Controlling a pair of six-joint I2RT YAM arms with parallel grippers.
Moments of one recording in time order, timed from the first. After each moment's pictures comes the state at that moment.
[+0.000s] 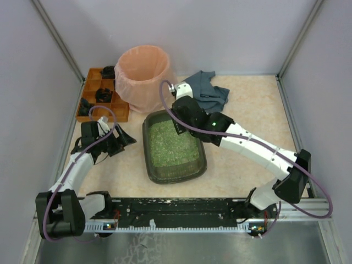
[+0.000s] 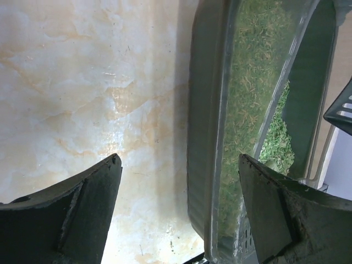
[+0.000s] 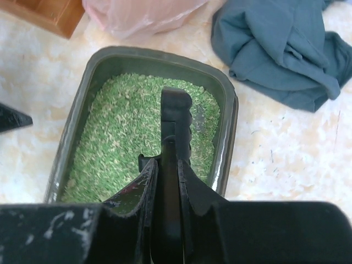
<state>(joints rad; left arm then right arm) 0.07 1.09 0.58 -0.29 0.49 -0.51 0.98 1.48 1.51 -0.66 0.52 0.35</state>
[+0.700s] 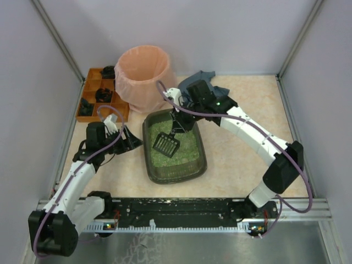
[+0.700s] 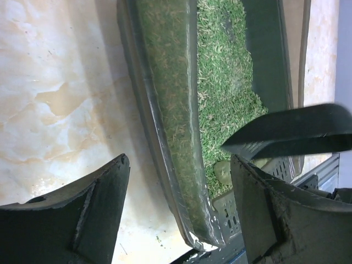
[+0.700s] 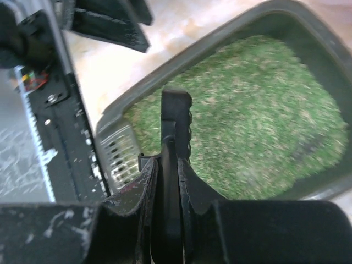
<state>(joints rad) -0.12 0.92 0.57 -0.29 0.45 -0.50 0.70 1.55 1.52 -0.72 -0.49 -0.16</state>
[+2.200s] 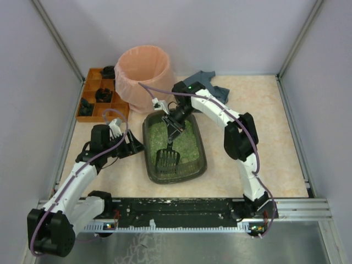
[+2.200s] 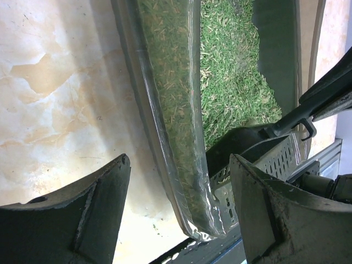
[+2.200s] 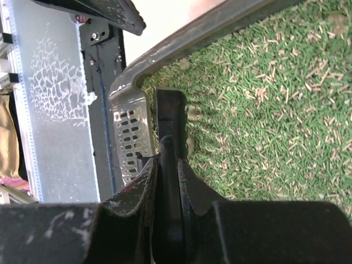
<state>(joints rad) -0.19 0.92 0.54 -0.31 0.44 -0.53 0.65 2.17 2.02 -1.32 -0.91 -0.58</state>
